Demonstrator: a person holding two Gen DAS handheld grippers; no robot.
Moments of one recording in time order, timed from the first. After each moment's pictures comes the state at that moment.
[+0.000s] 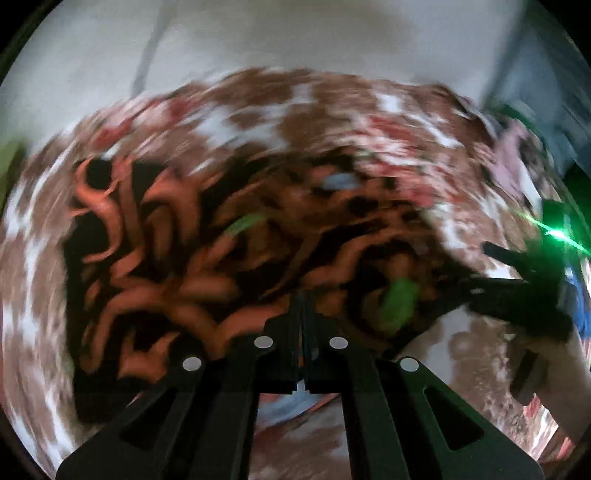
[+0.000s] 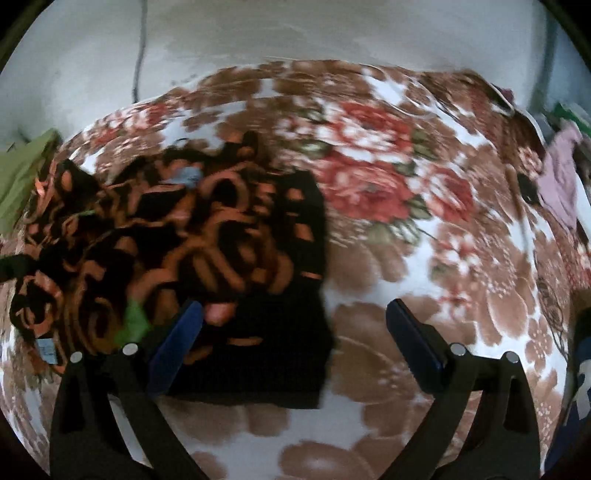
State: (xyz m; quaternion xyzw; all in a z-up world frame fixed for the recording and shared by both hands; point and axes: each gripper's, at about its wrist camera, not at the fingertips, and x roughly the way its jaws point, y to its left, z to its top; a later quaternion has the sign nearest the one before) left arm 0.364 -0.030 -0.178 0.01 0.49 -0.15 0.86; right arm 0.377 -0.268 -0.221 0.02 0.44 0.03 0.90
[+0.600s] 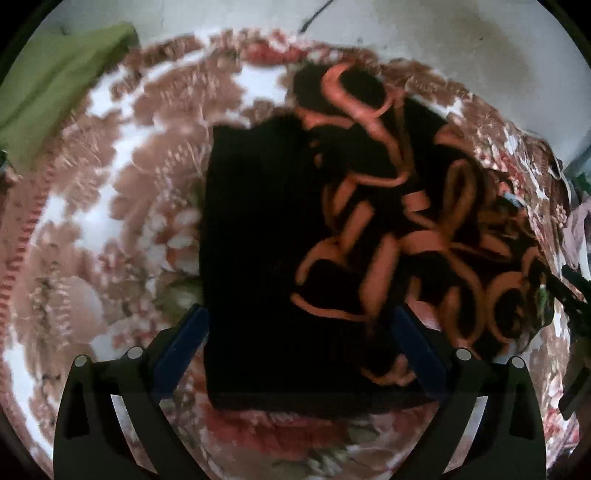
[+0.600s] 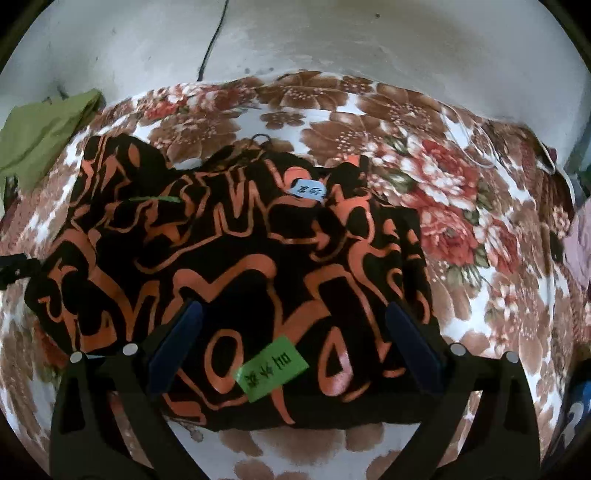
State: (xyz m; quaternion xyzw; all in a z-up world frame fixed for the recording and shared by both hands) left arm 0.382 0.158 -0.241 -0.08 0.53 -0.03 0.84; right arm 0.389 -0.174 -0.216 -0.06 0.44 0.07 0.89
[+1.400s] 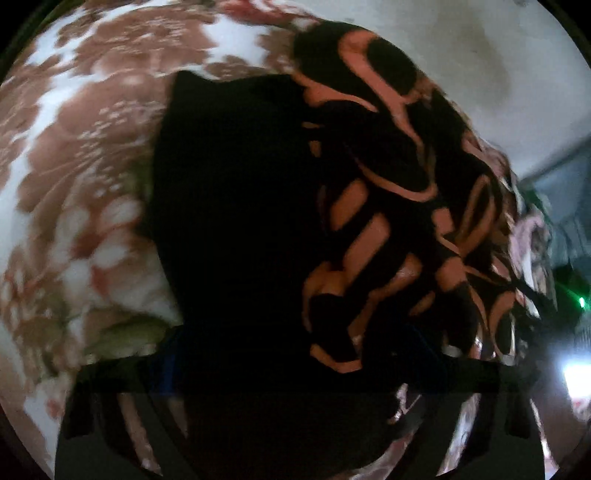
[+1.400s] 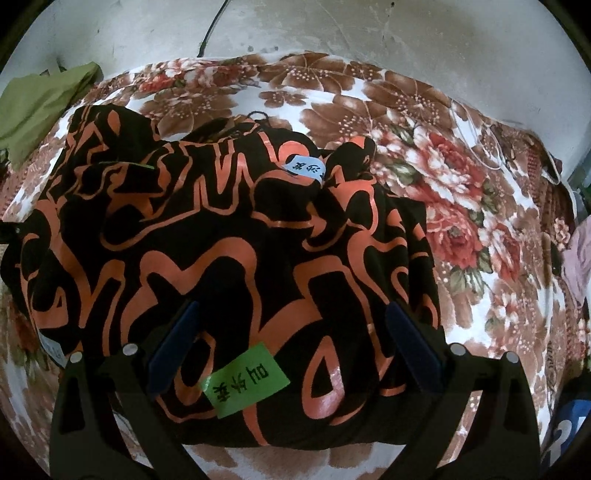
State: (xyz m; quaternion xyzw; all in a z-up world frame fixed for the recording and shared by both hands) left arm 0.415 0.180 -0.282 -0.17 0.54 -0.17 0.81; right arm 0.403 -0.181 -0.240 -0.09 0.45 0.08 0.89
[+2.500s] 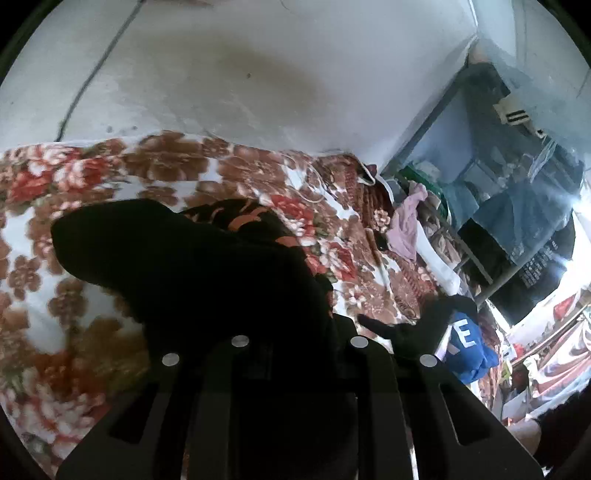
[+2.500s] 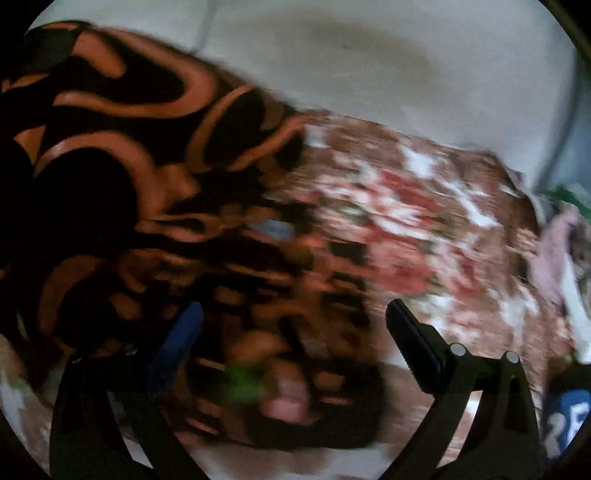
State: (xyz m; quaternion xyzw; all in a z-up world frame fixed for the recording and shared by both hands) left arm 0.415 -0.046 -0.098 -0.11 0.40 -0.36 0.83; right arm 0.380 -0.241 -0.203 -0.07 0.38 -0.01 0.92
